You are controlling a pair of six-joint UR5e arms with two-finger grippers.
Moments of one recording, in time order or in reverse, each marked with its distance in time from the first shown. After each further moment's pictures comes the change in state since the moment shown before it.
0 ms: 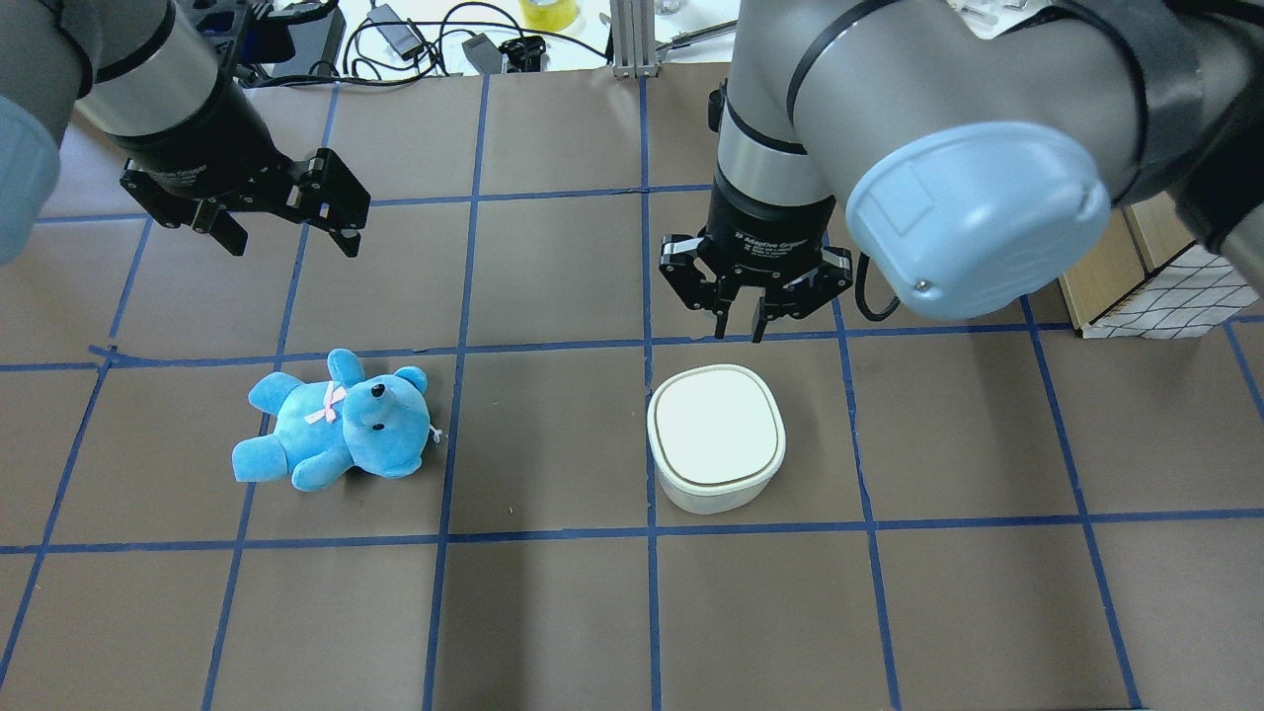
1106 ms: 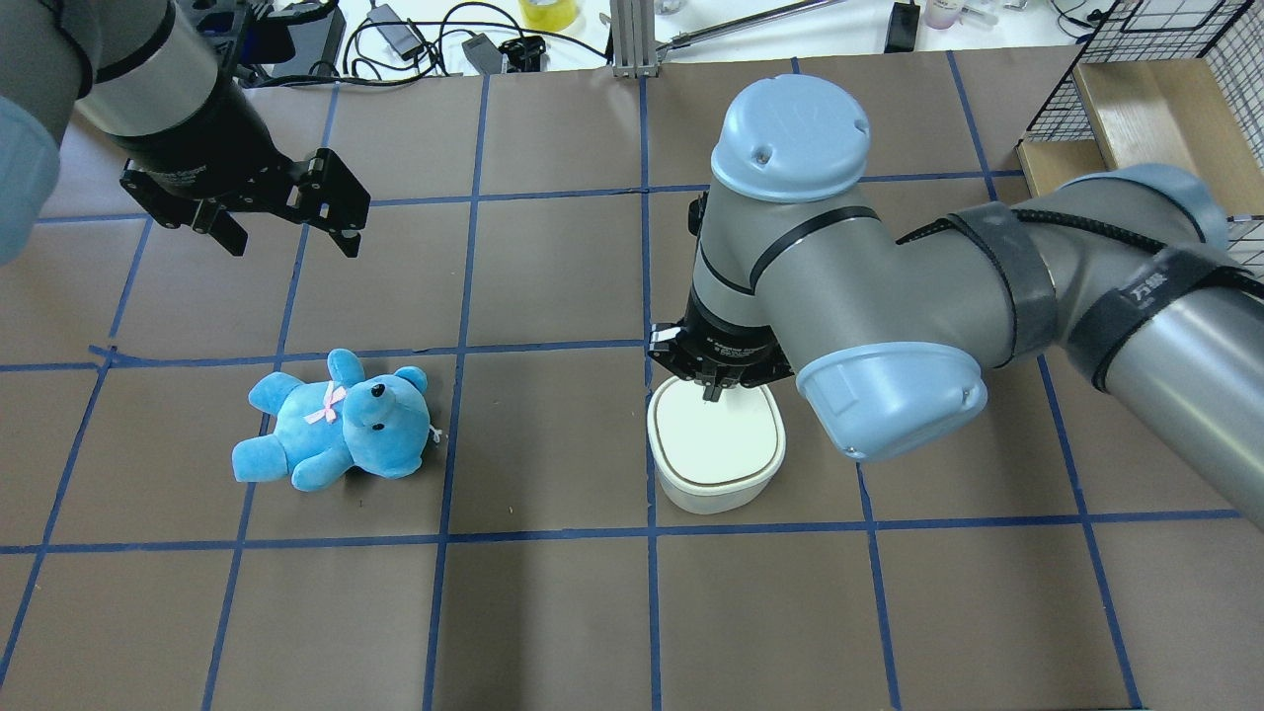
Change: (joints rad) left arm 0.000 0.000 0.000 -0.001 0.000 0.000; right arm 0.024 0.000 0.268 -0.309 0.005 0.030
